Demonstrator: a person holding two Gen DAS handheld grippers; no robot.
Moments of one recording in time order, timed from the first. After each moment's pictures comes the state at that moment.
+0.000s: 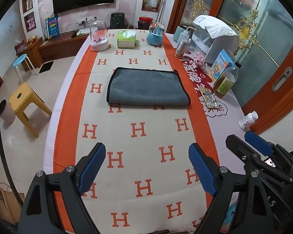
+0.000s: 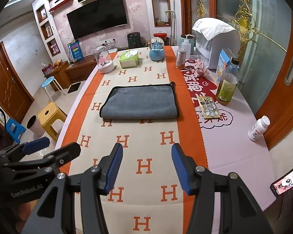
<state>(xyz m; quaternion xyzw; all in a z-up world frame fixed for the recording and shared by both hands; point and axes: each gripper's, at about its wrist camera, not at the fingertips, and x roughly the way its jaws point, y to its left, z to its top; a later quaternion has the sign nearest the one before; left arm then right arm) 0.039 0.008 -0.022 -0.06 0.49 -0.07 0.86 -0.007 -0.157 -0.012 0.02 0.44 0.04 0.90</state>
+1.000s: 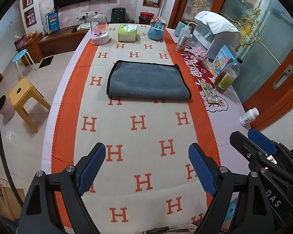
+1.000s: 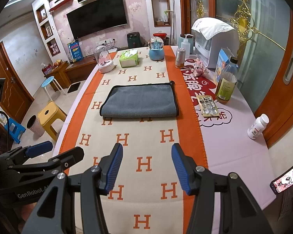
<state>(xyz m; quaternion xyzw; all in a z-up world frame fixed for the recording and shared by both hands) 0.033 0.012 -0.033 -0.06 0.51 -0.07 0.86 -0.014 -0.157 -0.013 0.02 0.44 0.04 0.90</state>
